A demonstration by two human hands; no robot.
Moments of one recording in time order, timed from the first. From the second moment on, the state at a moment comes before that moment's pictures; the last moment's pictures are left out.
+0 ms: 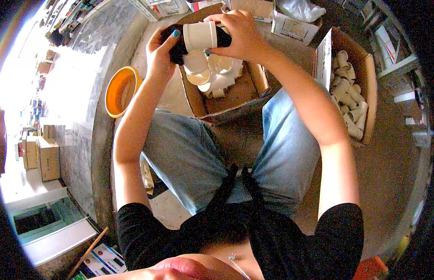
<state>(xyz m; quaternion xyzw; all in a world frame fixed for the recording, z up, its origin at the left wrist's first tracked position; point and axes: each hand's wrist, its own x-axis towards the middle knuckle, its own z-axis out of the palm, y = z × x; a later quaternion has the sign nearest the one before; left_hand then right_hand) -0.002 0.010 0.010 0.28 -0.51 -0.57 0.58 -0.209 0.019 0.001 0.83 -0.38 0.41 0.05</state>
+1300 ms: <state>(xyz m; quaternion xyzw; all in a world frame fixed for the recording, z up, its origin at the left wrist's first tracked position) -0.002 0.016 0.009 0.31 -0.61 -0.48 0.55 -0.207 0.013 -0.012 0.61 -0.38 0.34 -0.61</state>
